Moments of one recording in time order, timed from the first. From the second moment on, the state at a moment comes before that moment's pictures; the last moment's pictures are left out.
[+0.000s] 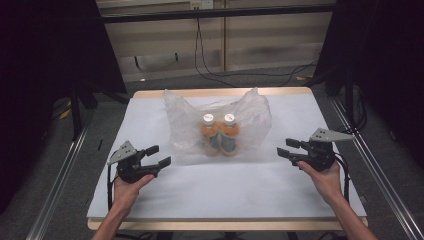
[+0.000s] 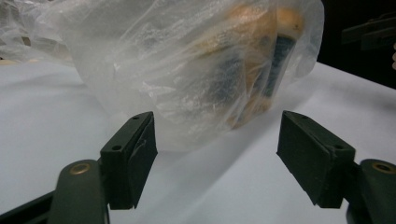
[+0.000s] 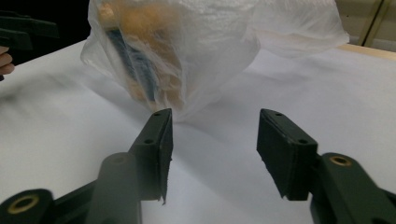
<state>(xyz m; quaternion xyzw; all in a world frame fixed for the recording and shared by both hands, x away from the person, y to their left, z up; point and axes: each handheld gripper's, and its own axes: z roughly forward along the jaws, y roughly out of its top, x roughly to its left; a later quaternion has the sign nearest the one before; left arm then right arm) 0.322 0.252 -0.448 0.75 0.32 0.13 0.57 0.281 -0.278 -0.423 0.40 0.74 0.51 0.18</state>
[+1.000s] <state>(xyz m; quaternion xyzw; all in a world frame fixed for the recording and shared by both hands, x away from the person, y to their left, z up) 0.400 0.247 -0.411 0.77 0.33 0.12 0.53 0.363 -0.274 -0.355 0.39 0.77 0.48 0.18</state>
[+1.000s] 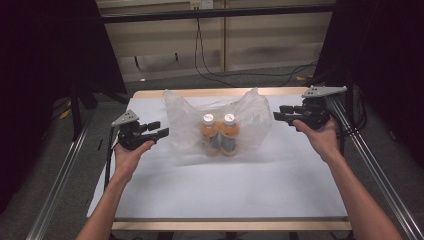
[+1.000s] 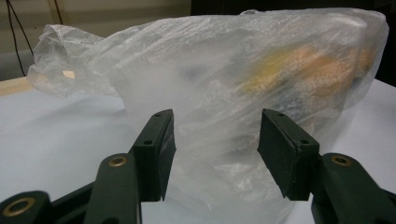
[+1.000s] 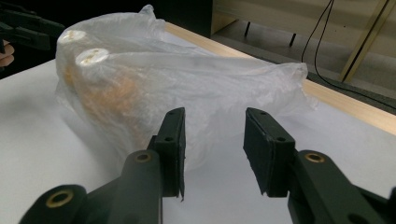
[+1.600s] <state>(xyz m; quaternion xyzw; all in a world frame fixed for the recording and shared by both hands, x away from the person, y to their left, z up) 0.453 0.244 -0.388 0.77 0.35 0.12 0.52 0.435 -0.247 -0.349 0.40 0.79 0.44 0.17</state>
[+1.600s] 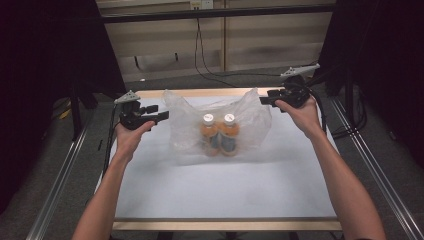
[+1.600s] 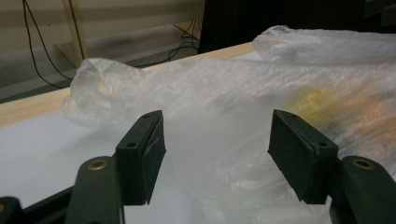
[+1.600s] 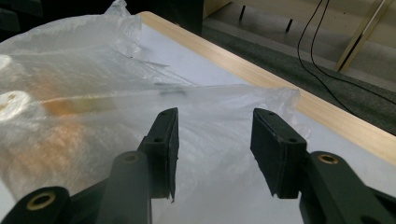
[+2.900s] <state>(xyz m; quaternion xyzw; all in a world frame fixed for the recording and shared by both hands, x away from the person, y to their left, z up) 0.515 0.225 -0.417 0.80 0.40 0.02 0.45 0.523 -0.205 -0.400 0.45 0.83 0.31 0.07</state>
